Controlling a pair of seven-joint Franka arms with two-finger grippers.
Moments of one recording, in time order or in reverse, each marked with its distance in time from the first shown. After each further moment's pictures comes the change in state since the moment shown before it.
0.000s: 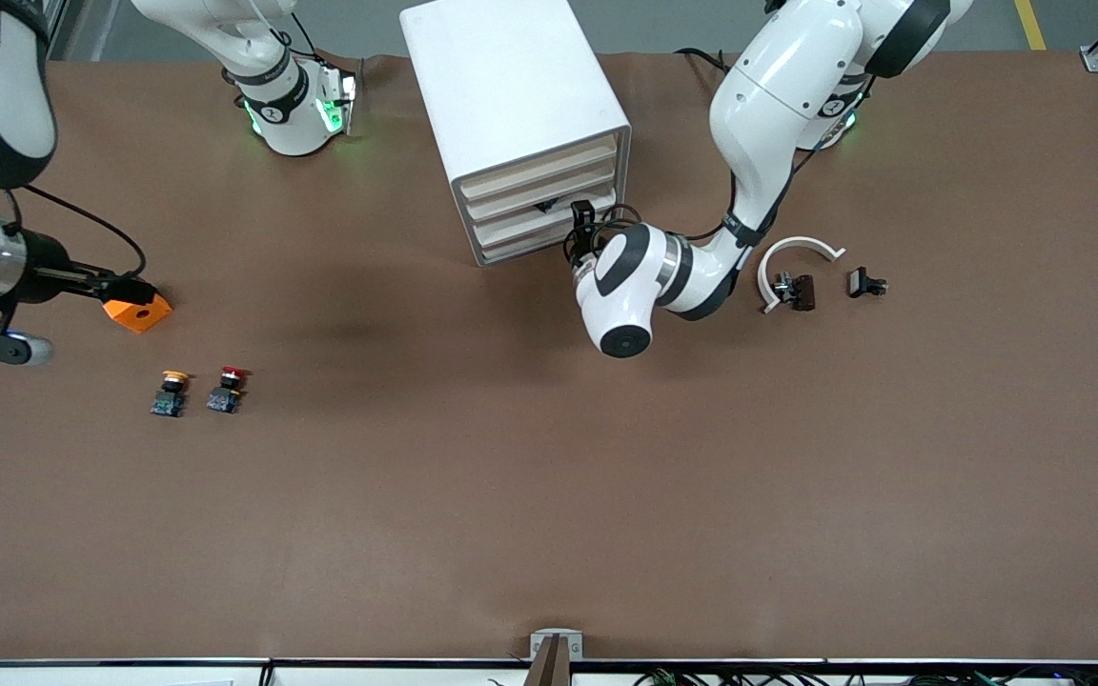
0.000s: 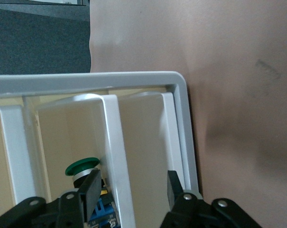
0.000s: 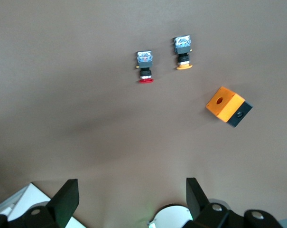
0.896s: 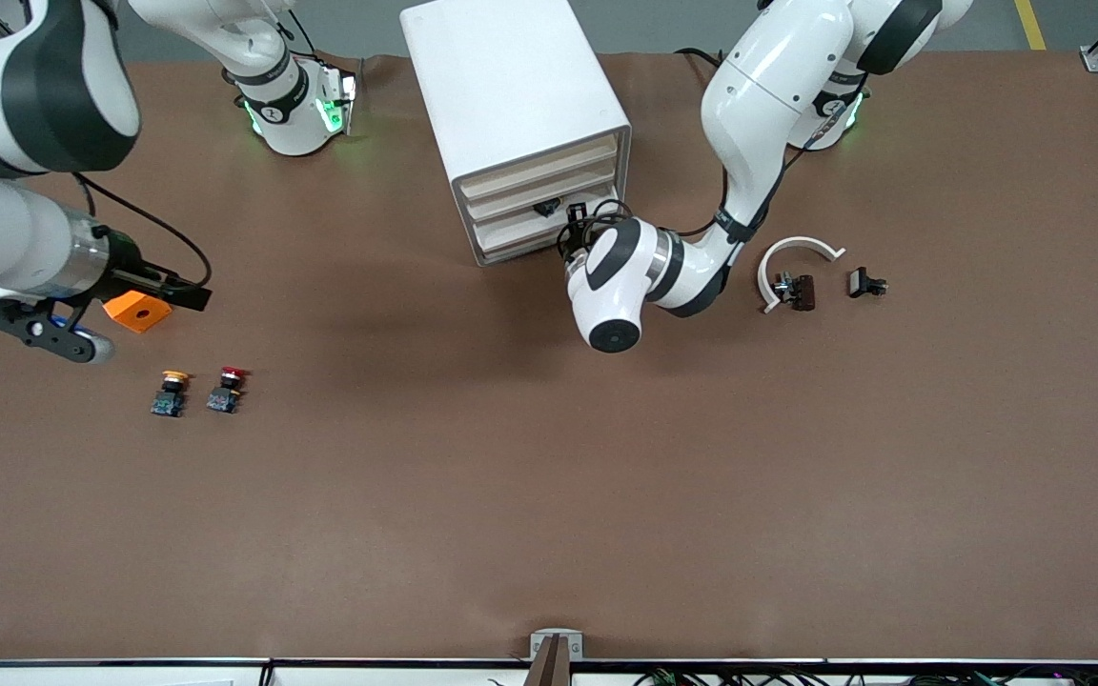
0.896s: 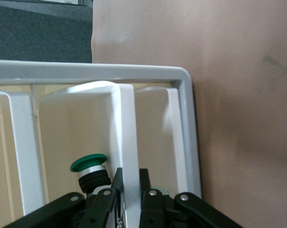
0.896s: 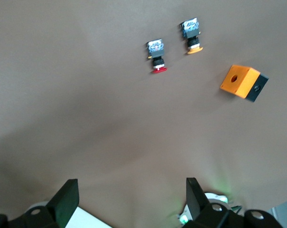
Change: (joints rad) left arm -0.027 0.000 0.044 0.034 -0.007 -0.018 -0.032; right arm 0.128 0.000 0.004 0.000 0.002 0.007 0.290
